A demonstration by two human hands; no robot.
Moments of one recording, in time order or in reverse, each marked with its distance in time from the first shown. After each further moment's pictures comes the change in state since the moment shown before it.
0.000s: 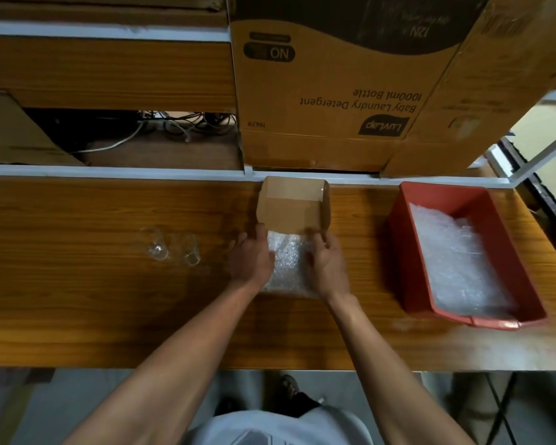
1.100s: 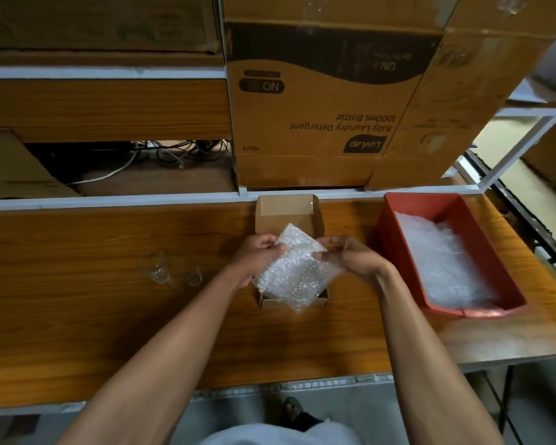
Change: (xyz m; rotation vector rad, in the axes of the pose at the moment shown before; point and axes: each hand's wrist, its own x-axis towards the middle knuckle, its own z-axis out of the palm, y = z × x) left_hand 0.022 -0.012 -0.052 -1.095 -0.483 -0.066; right_hand 0.032 0.011 -0.085 0.824 -0.555 0.452
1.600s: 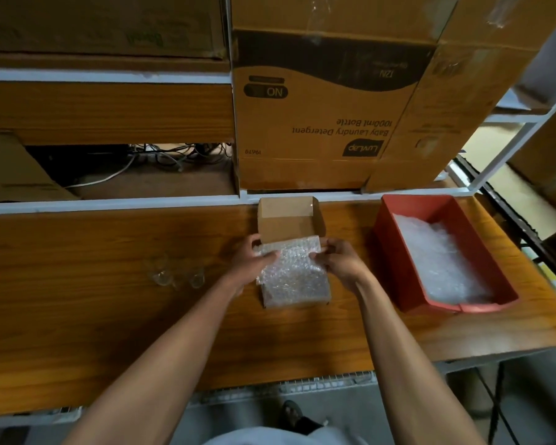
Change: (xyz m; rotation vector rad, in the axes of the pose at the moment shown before) left_hand -0.013 -0.011 -0.019 0.063 0.106 -0.102; right_hand 0.004 0.008 0.049 0.068 0.310 -0.047
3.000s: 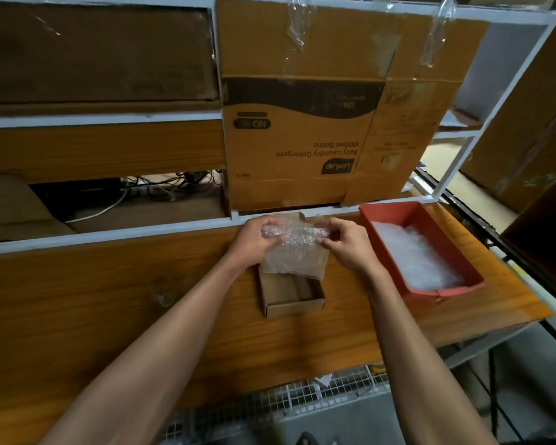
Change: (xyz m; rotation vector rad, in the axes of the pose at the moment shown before) left_hand -0.040 0.086 -0.018 0.210 -0.071 0.484; right_hand -0.084 -0.079 -0.001 -0.663 0.360 -0.454
